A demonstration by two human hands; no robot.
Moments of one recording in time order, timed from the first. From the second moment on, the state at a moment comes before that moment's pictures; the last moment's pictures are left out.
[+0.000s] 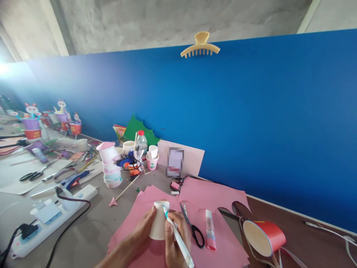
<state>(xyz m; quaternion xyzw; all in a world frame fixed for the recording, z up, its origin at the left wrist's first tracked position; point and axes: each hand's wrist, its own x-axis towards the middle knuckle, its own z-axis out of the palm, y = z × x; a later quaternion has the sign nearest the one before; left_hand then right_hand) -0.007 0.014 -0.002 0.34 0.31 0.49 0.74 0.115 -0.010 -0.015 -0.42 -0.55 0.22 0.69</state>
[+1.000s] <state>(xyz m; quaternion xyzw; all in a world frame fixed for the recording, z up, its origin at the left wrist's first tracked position) -0.008 0.013 -0.006 0.32 0.31 0.49 0.75 0.124 -0.011 -0.013 -0.43 -0.55 0.21 0.68</state>
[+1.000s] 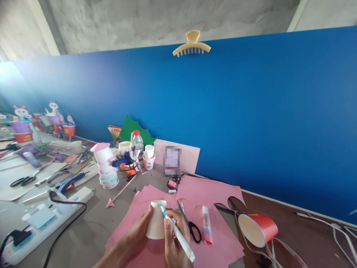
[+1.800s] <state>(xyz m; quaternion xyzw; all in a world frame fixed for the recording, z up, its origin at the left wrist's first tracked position) -0.010 0.016 -0.006 0.25 0.28 0.48 0.79 0.119 -0.011 0.014 -0.44 -0.54 0.22 0.69</state>
